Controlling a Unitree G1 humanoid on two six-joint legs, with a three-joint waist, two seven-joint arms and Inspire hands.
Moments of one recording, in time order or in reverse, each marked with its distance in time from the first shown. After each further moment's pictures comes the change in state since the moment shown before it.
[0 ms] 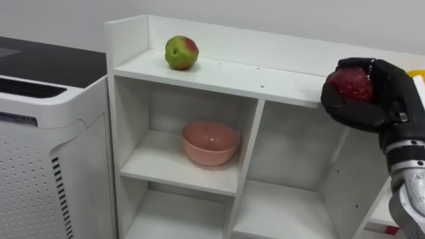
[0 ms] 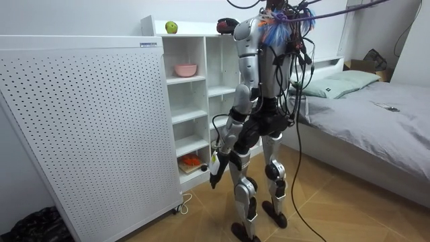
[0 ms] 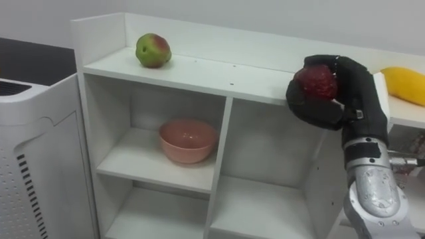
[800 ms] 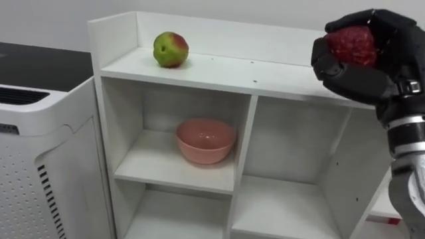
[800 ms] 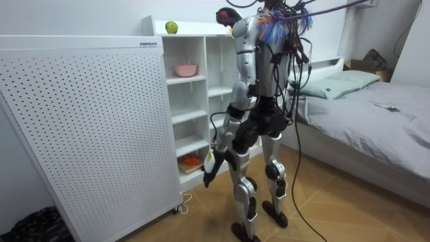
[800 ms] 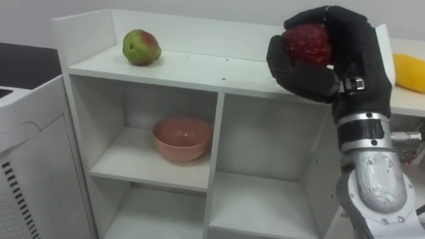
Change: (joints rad) left arm -0.002 -0.003 0.000 0.007 0.010 -0.006 0.083; right arm 0.076 0.031 0.029 -0.406 0.062 0.013 0.026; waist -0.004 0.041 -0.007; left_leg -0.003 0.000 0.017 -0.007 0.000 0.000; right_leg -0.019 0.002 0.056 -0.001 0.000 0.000
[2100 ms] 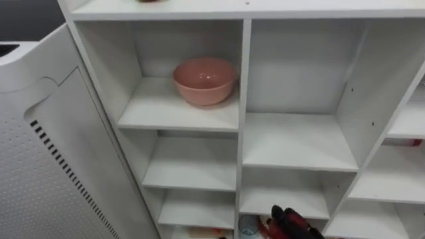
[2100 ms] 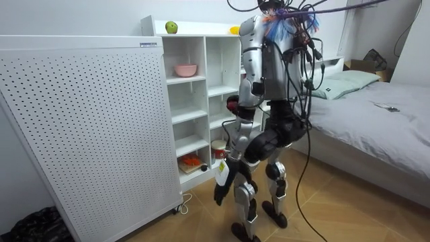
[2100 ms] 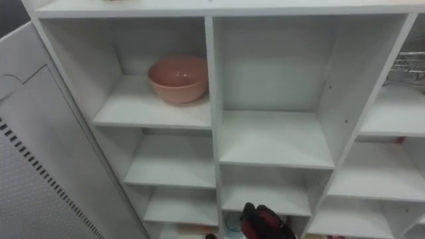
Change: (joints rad) left arm -0.184 -0.044 -0.224 0.147 -0.301 0.022 0.138; right arm 0.127 0.260 0.165 0.896 0.977 0.043 0.143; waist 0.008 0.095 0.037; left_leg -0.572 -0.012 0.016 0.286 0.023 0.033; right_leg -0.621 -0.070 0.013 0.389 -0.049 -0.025
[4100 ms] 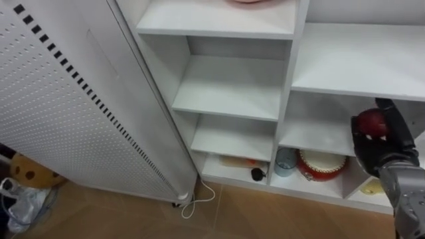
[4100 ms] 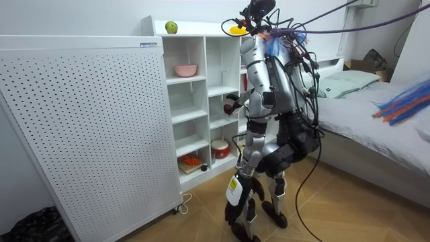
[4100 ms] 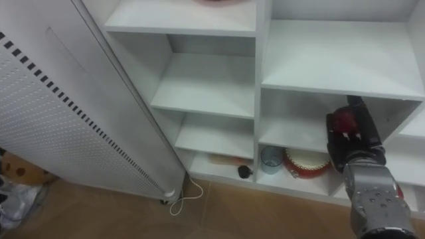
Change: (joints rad) left arm 0.045 0.060 -0.150 -0.235 -0.088 0.000 0.016; right arm -0.514 -0.253 -0.294 0.169 0.430 -0.134 -0.326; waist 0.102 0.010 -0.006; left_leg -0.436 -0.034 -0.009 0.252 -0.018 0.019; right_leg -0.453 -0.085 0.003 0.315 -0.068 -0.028
